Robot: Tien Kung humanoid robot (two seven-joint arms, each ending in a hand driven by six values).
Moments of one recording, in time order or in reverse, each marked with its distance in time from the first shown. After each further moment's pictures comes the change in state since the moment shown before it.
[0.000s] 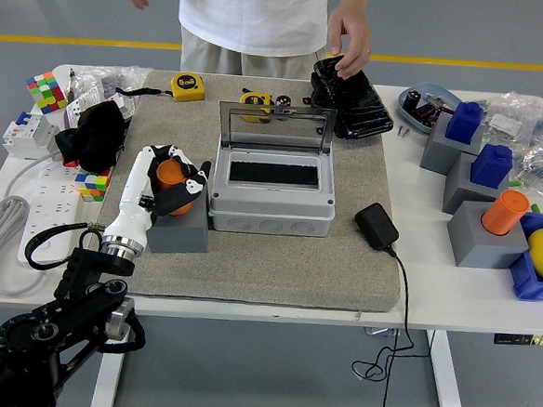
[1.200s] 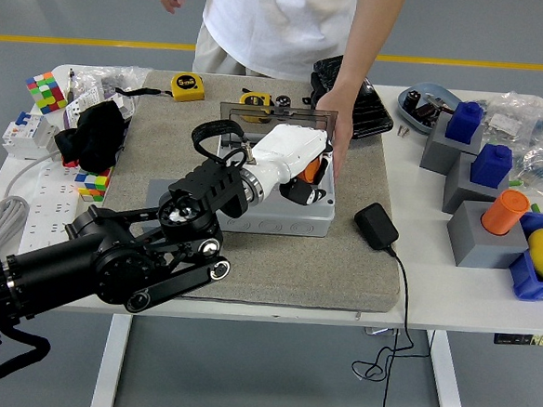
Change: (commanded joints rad) left arm -0.572 -0.119 0.440 0.076 0.860 -0.219 0.812; right arm 0.016 -0.008 -0.050 0.000 0.014 -0.004 0.005
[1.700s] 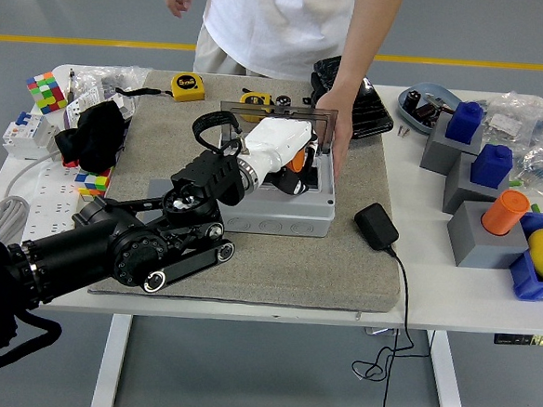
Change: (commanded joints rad) left arm -0.036 -0.024 0.046 0.157 -0.098 0.059 -0.049; right arm 0.004 -0.001 -0.011 0.004 -0.003 -0.002 0.000
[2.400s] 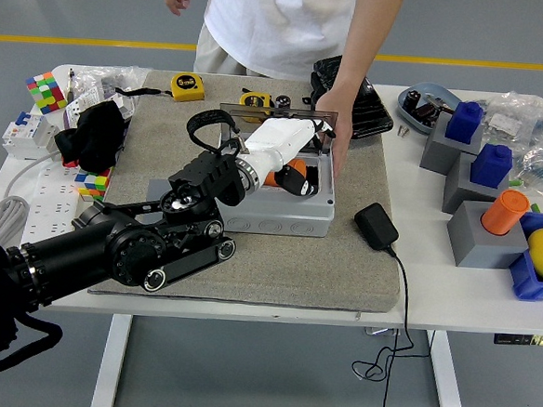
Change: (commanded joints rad) left arm 0.009 0.000 -0.034 -0.021 -0.044 0.011 -0.043; right arm -0.002 0.003 0.013 0.003 -0.008 0.000 0.001
